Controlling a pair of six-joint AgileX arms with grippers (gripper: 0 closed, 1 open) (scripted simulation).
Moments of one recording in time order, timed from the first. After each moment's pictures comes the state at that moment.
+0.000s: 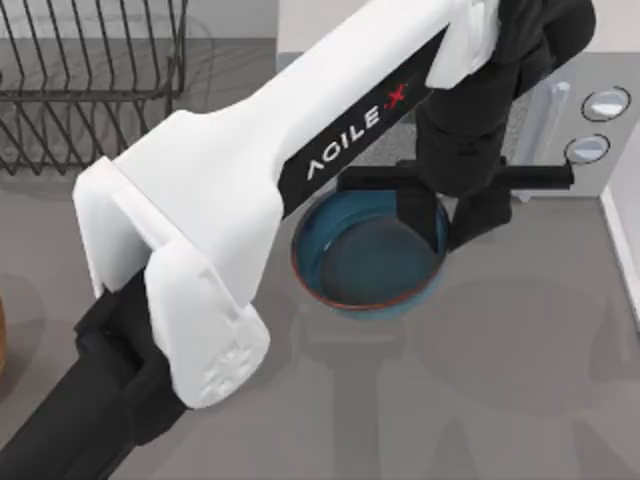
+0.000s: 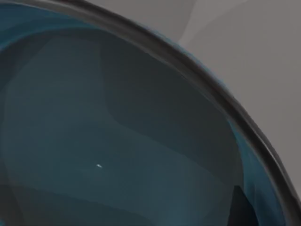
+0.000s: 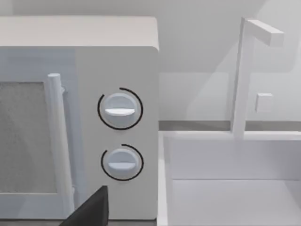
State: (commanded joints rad) left arm -0.88 2.63 2.84 -1.75 0.04 -0.81; right arm 0.00 0.00 0.00 0.00 0.00 0.00
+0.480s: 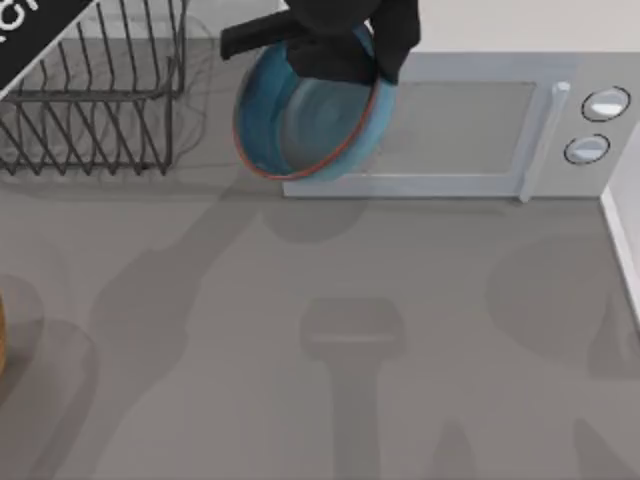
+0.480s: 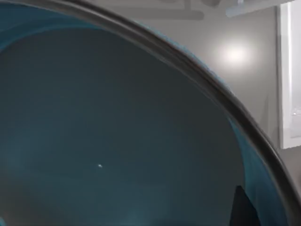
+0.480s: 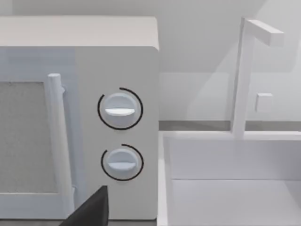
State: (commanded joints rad) left arm -0.67 2.06 2.31 -1.35 0.17 -0.65; right arm 0.00 0.00 0.00 0.00 0.00 0.00
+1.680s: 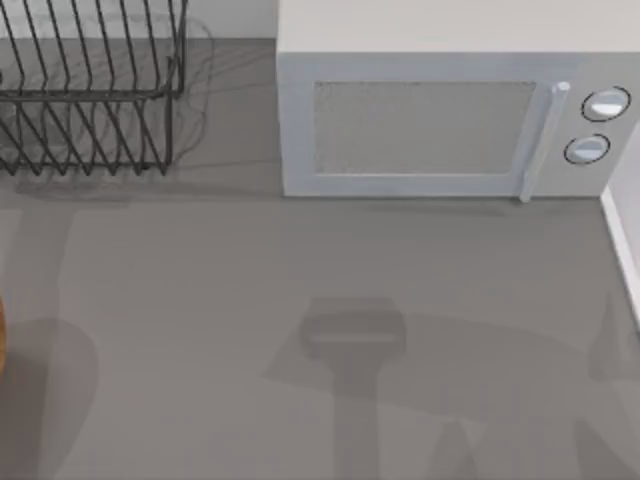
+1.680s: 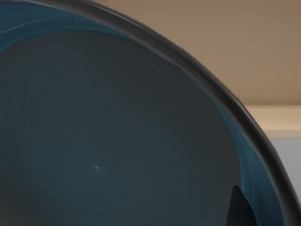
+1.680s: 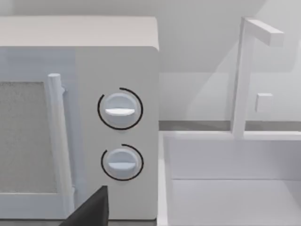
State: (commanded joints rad) left arm 0.18 0.89 1.11 -0.23 0.21 0.01; right arm 0.00 0.00 0.00 0.00 0.00 0.00
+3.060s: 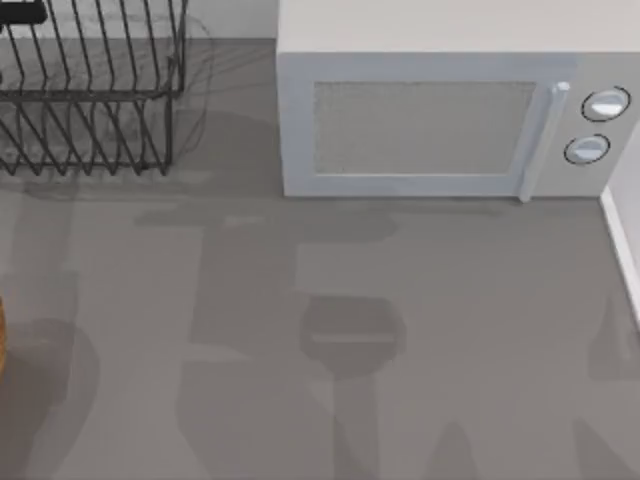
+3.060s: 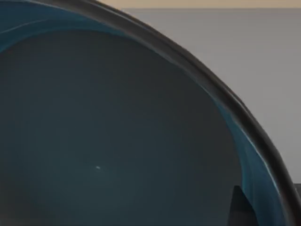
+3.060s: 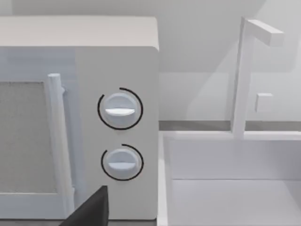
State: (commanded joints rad) left arm 0.07 1.74 0.93 0.82 0.11 0.02; right arm 0.00 0.00 0.00 0.00 0.00 0.00
